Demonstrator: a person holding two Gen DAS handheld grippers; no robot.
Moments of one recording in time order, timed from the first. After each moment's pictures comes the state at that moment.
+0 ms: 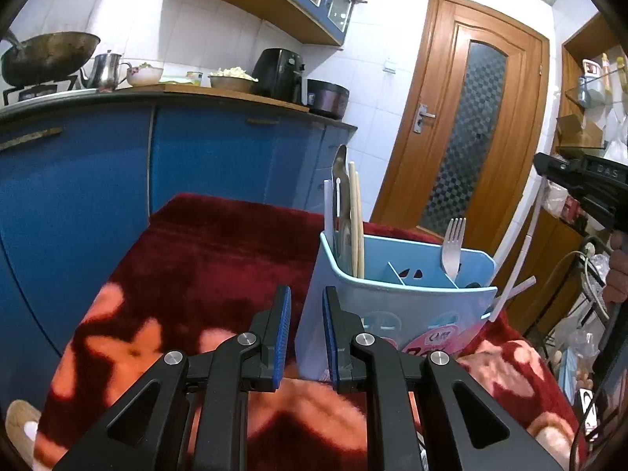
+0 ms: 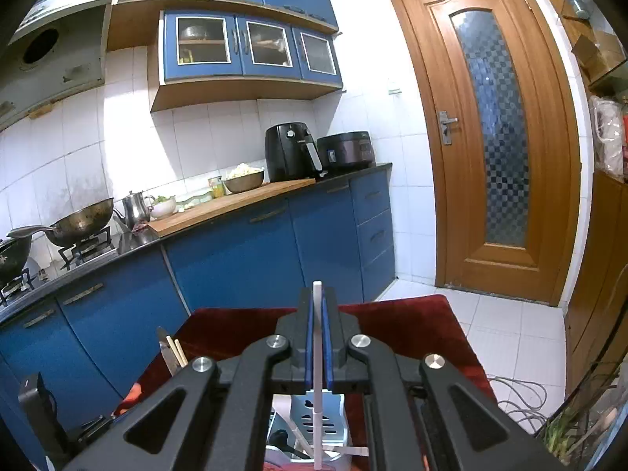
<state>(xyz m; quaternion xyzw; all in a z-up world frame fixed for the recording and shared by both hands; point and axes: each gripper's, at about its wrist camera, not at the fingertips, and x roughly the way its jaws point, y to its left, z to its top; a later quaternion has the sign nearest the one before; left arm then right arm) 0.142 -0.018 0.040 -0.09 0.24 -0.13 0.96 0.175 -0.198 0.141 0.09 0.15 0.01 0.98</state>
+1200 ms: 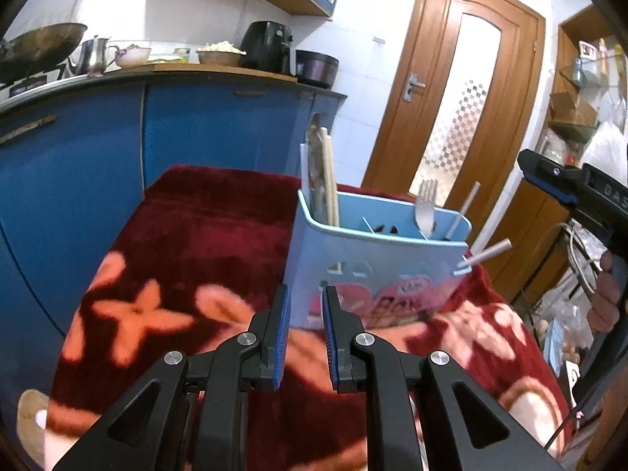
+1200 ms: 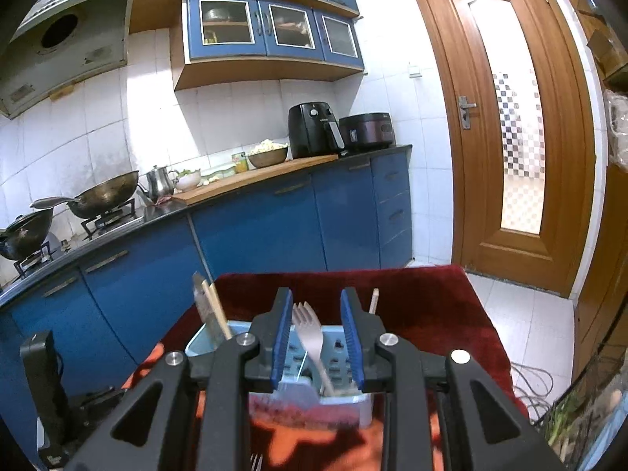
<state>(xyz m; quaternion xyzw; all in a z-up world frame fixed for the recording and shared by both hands) 0.114 -0.023 0.047 -0.07 0.30 -0.15 0.94 0.121 -0.175 0.116 0.09 0.19 0.05 0.98</state>
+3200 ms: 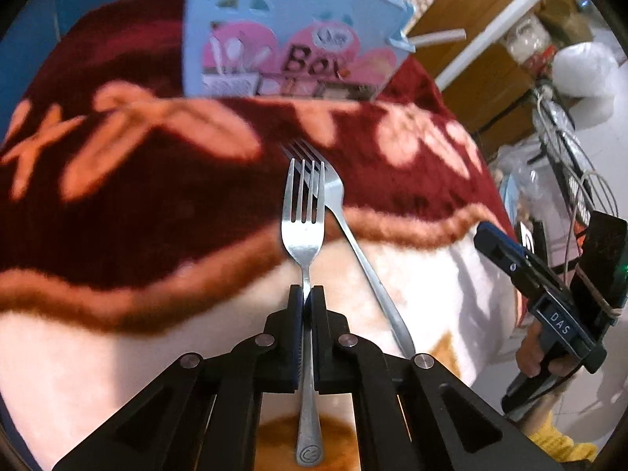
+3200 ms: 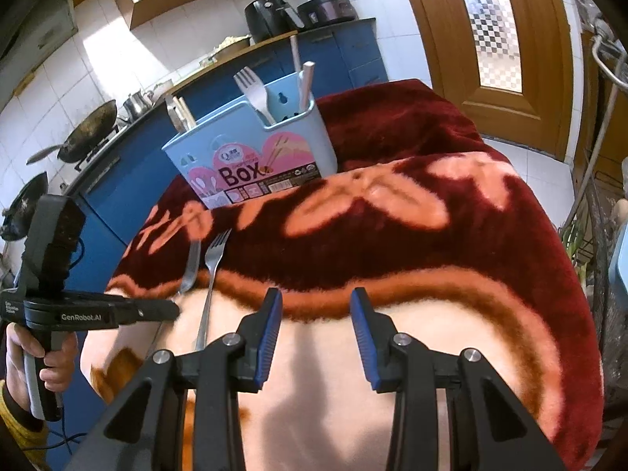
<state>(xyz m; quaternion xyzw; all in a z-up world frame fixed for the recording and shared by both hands) 0.075 -0.057 -0.011 -0.03 0.57 -0.26 0.78 0.016 -0.201 -0.020 0.16 0.38 0.06 0.91</state>
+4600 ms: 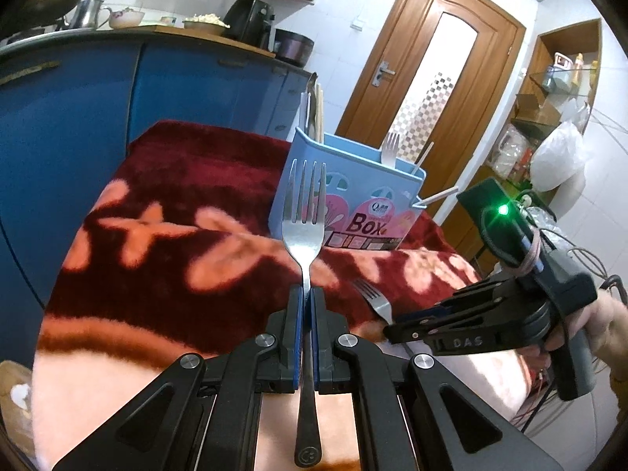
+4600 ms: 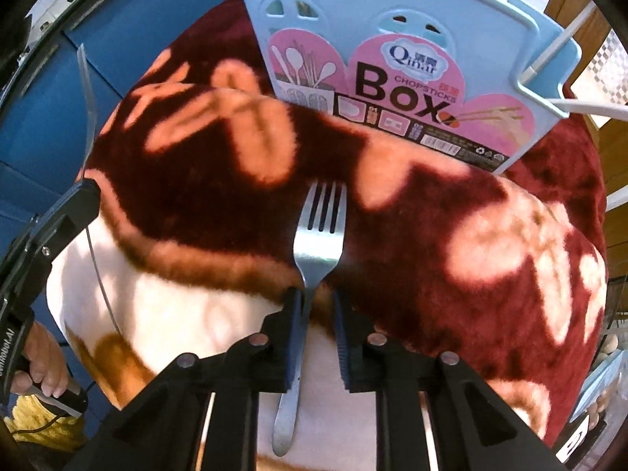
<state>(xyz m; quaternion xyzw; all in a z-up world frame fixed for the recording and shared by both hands) 0.051 0.029 0.021 -0.11 0.33 -0.24 0.91 0.147 -0.069 -0.031 -0.04 0.60 0.12 0.79</state>
